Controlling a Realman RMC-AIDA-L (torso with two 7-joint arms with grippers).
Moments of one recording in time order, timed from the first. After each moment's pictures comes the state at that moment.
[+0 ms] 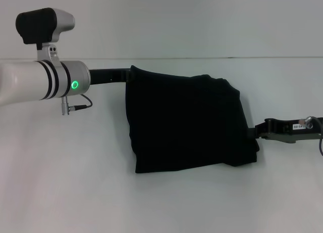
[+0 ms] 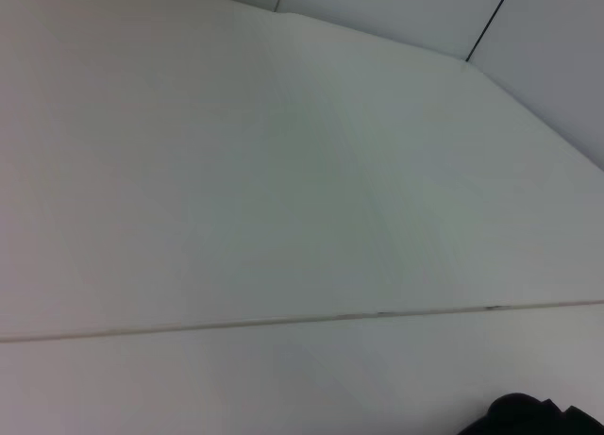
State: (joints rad) left arm -0.88 -2.09 0.75 0.44 2.13 0.76 -2.03; right arm 0.74 1.95 -0.67 -0.39 -2.28 -1.19 2.28
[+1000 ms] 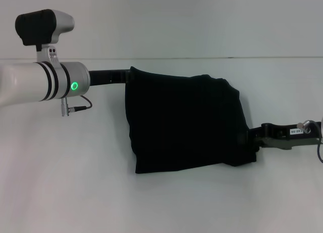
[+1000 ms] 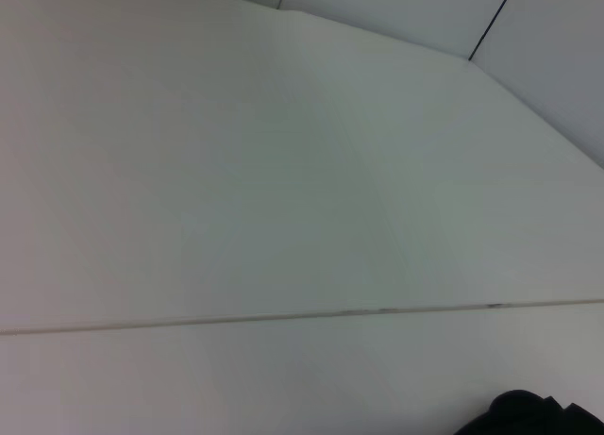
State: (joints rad) left arm -0.87 -2.09 0.75 0.44 2.13 0.76 -2.03; right arm 0.74 1.96 -0.68 -0.38 -2.28 -1.24 2.32
